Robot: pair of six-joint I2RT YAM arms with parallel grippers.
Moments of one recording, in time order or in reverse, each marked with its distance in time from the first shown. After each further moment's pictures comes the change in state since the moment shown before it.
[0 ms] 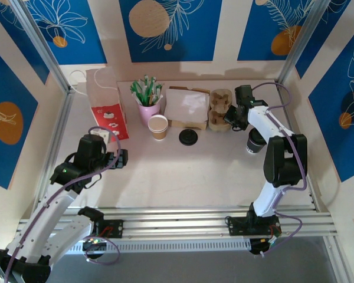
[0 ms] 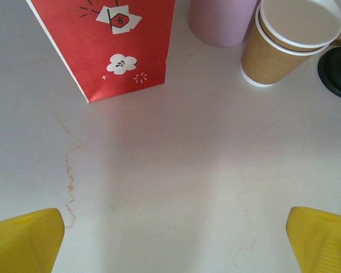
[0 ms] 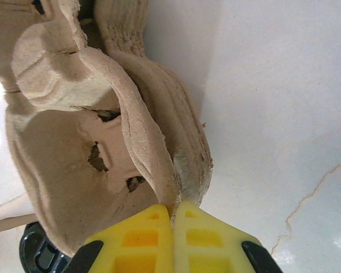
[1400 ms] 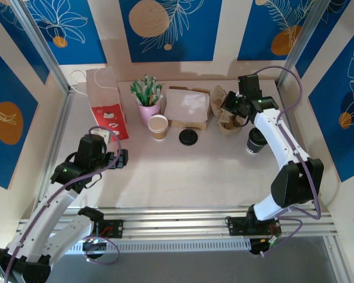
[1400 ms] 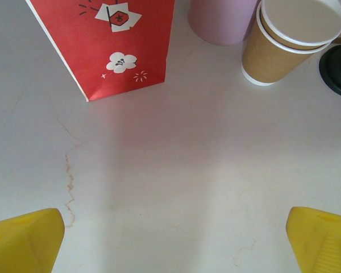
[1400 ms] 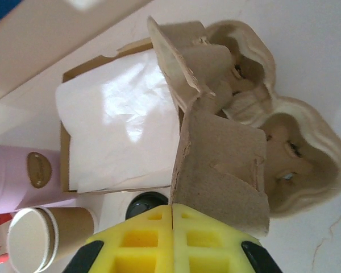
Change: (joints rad) left arm 0.000 0.006 0.000 0.000 0.000 0.000; right arm 0.082 -0.238 0.077 -0.006 -0.023 -0.045
